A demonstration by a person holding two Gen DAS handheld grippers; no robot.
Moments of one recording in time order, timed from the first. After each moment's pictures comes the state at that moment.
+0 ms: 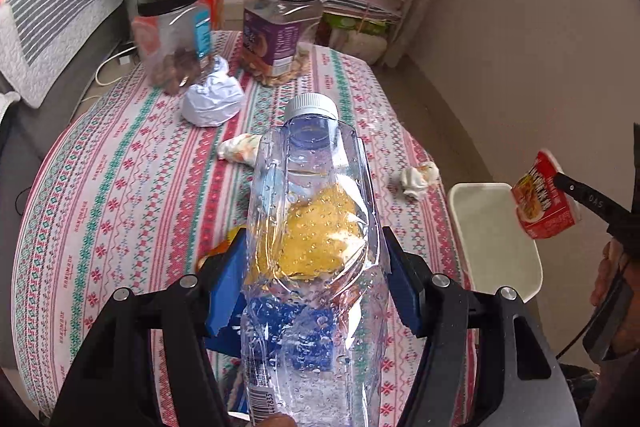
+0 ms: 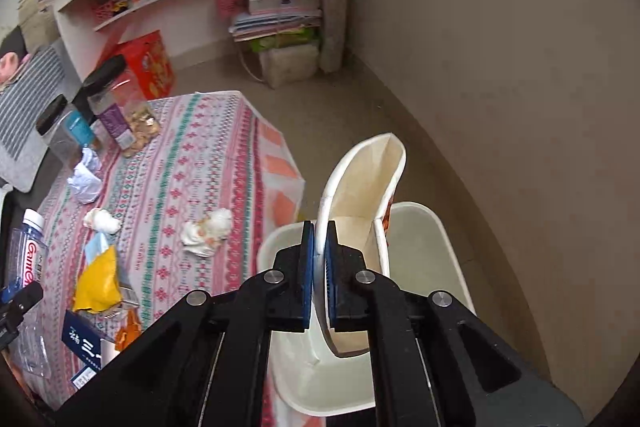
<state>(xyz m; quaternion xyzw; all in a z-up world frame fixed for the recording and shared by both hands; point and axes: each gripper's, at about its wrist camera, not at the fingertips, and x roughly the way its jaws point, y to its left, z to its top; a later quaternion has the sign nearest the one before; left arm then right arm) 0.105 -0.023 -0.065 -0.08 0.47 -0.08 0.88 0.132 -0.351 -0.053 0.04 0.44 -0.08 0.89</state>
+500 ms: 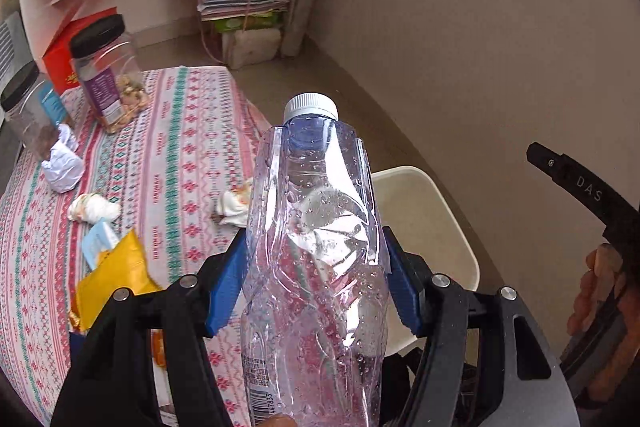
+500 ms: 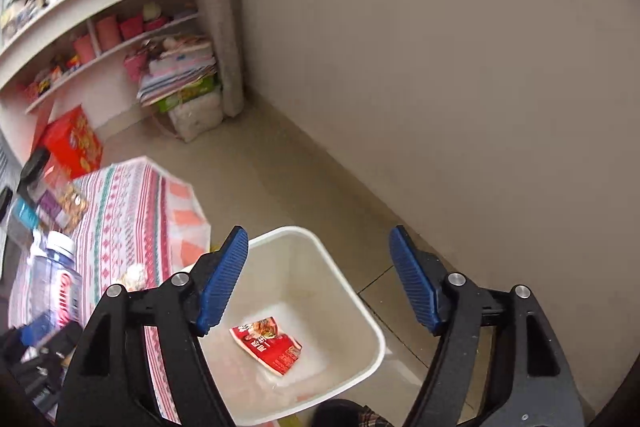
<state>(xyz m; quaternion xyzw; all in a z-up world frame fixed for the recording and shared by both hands) 0.129 -0.210 -0.047 -0.01 0.47 -0.19 0.86 0.081 -0.438 -0.022 0.11 0.36 -0.22 0.90</state>
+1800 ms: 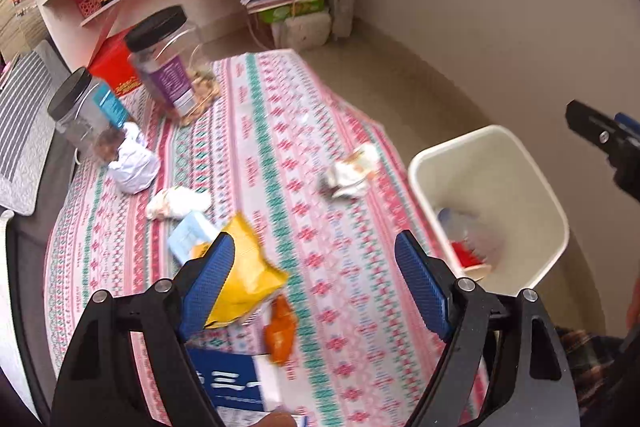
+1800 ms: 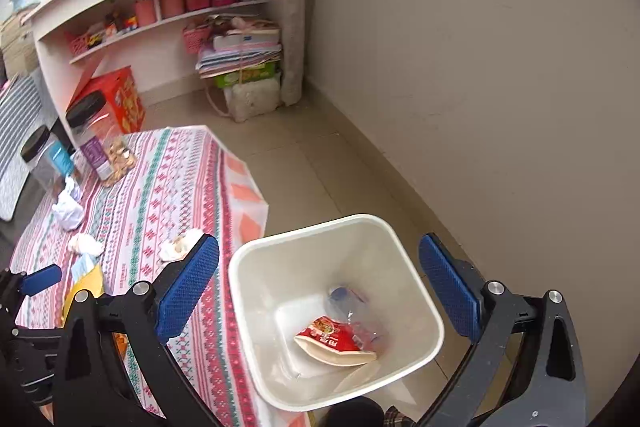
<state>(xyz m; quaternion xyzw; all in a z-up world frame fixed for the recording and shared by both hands) 0.135 -0.138 -0.077 0.09 0.48 -0.11 0.86 0.100 -0.339 -0.032 0.03 0.38 -0.12 0.92</state>
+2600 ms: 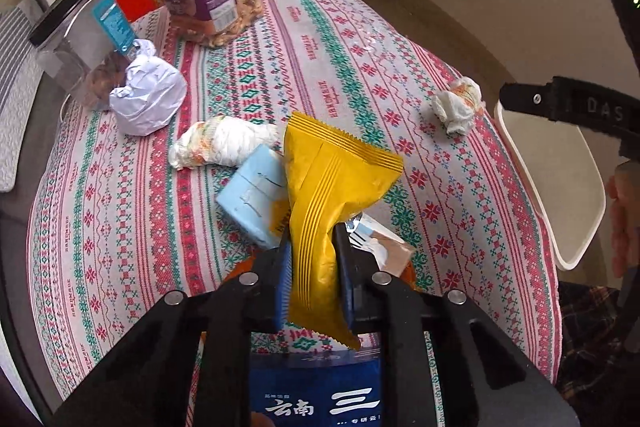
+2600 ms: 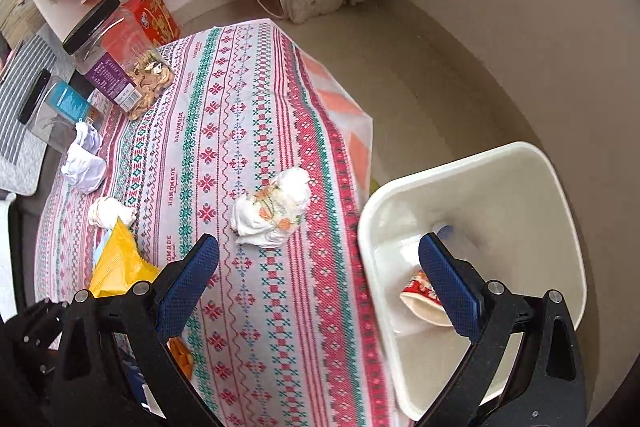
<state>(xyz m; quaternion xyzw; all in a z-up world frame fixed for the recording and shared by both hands) 0.165 -0.041 -0.136 0.07 0.55 -0.12 0.83 0.201 -0.257 -0.137 0.11 0.54 -0.04 0.83</state>
